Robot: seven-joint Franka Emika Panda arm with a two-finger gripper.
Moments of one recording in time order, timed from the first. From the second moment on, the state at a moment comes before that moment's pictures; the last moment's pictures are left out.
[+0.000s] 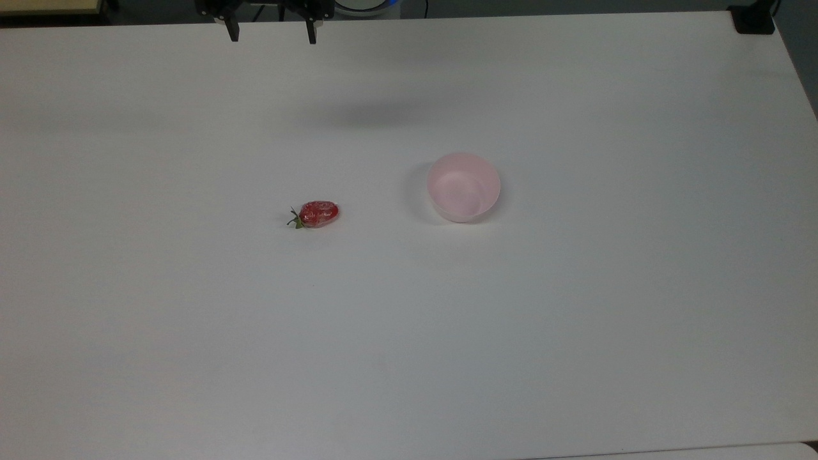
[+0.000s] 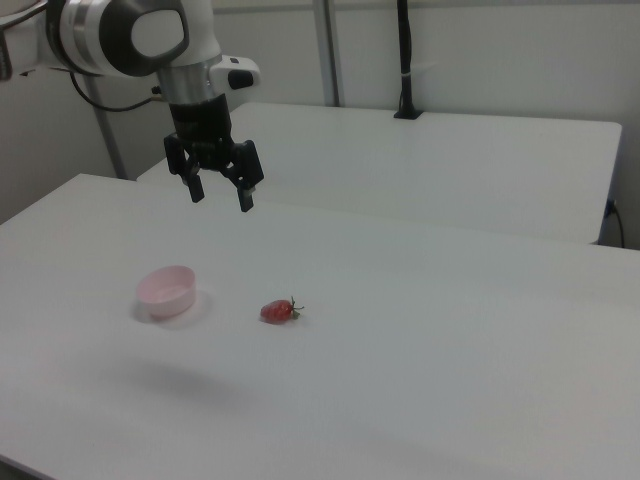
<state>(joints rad) 0.11 0.01 -0.19 -1.64 -0.03 1.64 -0.09</state>
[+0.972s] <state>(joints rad) 0.11 0.01 -0.19 -1.64 -0.03 1.64 -0.10</state>
